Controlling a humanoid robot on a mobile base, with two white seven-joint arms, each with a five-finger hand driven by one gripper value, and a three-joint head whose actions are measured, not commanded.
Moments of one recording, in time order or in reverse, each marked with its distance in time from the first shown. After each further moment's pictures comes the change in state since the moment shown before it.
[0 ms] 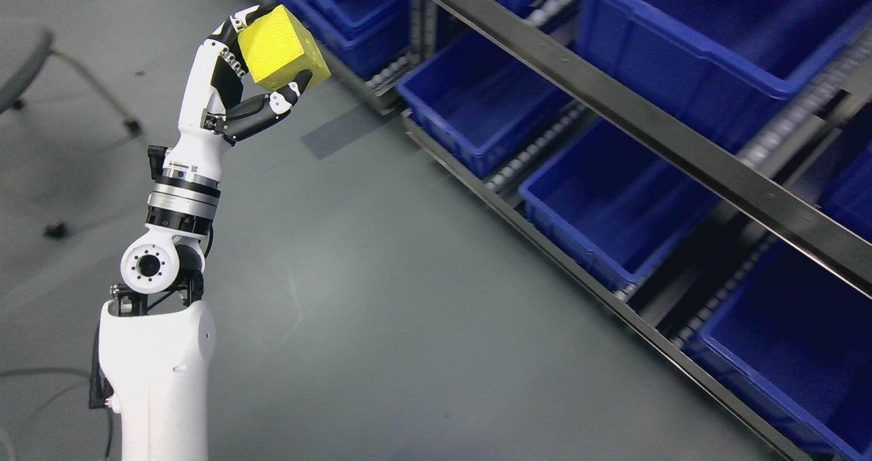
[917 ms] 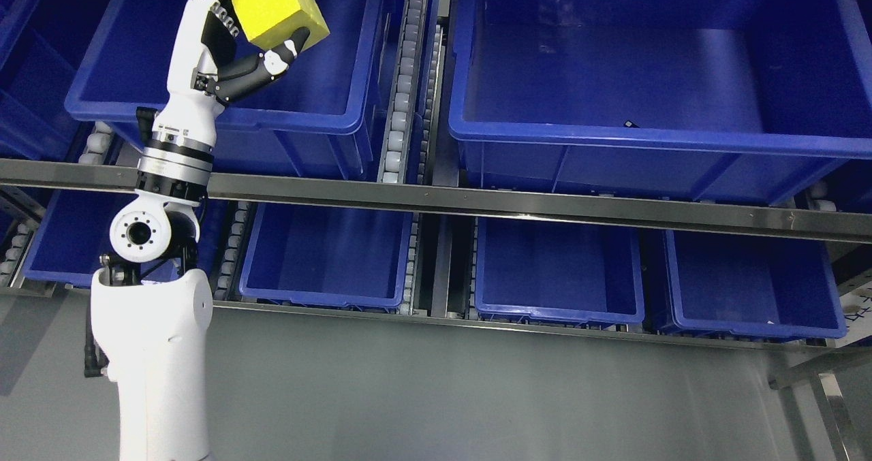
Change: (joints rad) left arm -0.125 0.000 -0.002 -0.003 0.000 0.056 -0.004; right arm 0.000 0.000 0.000 0.000 0.000 0.000 0.000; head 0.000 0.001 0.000
